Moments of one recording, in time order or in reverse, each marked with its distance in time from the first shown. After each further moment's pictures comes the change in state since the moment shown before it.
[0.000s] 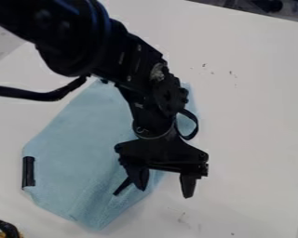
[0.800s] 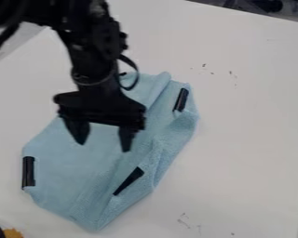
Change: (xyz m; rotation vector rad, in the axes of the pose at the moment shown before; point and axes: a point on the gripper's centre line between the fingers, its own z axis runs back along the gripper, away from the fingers) arm 0.021 0.087 0.054 0.181 -0.046 0.062
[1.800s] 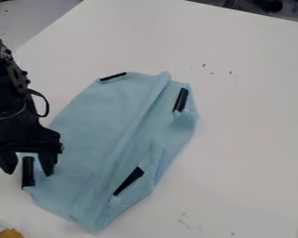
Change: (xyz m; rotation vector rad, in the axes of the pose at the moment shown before) arm -0.023 0.105 -0.068 0.050 0.146 0.132
